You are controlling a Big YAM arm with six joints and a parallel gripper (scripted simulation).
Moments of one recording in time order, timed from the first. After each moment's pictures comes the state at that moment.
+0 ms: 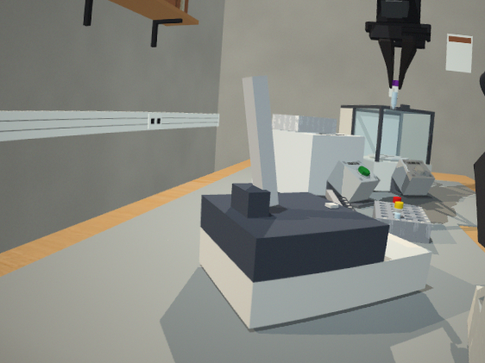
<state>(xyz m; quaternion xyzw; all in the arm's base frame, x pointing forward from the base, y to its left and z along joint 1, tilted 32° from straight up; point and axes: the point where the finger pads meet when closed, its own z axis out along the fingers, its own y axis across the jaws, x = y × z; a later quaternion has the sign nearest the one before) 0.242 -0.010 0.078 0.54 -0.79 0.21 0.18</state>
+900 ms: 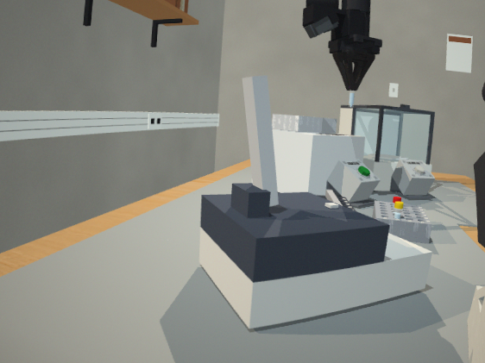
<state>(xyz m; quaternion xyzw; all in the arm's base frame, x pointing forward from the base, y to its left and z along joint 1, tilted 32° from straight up) 0.291 -0.133 0.152 0.20 -0.94 0.26 0.09</state>
